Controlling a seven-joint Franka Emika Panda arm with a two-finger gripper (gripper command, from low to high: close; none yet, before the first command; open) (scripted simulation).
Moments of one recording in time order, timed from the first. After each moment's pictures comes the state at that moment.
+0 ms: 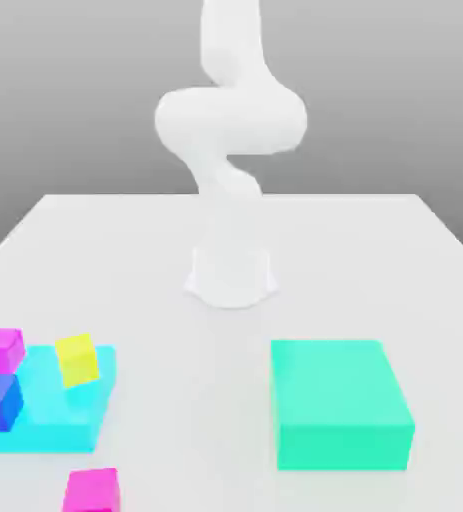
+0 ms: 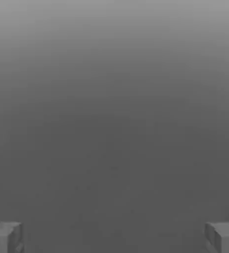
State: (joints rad) arm 0.02 -0.71 -0.04 -2.30 0.02 2.33 0.75
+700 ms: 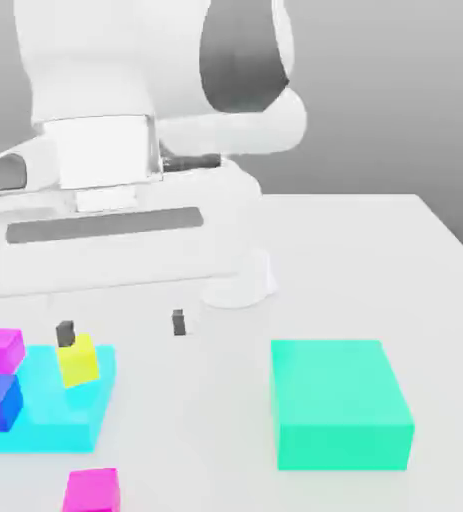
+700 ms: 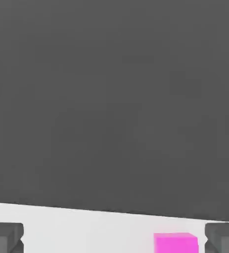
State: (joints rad) arm 0.04 0.06 -0.24 -2.30 0.23 2.54 0.34
